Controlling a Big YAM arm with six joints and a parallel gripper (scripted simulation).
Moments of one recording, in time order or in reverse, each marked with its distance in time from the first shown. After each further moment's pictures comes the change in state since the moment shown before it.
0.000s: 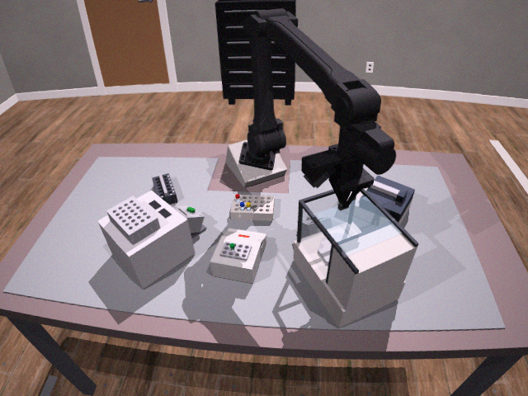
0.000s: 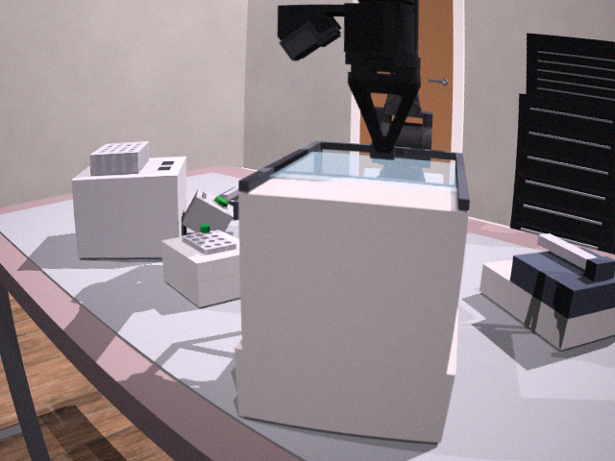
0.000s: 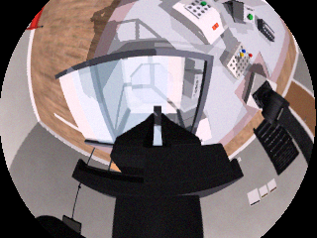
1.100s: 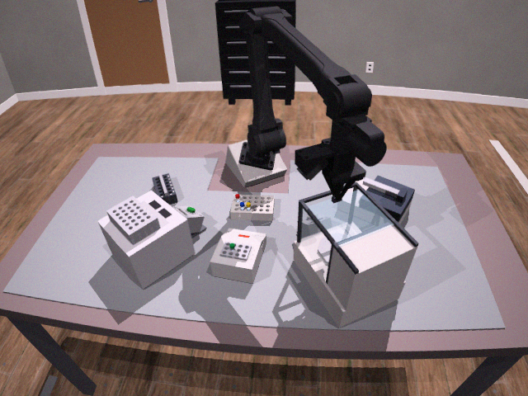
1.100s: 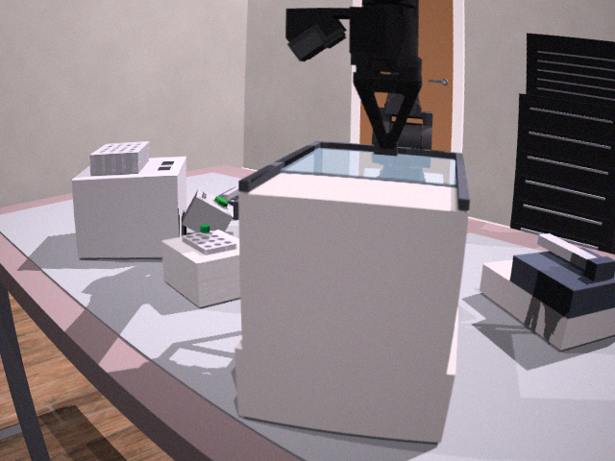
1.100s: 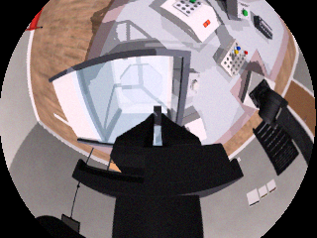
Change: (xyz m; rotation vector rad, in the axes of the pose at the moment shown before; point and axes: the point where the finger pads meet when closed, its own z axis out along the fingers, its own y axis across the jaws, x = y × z) arm 0.000 -0.029 0.000 0.000 0.001 0.000
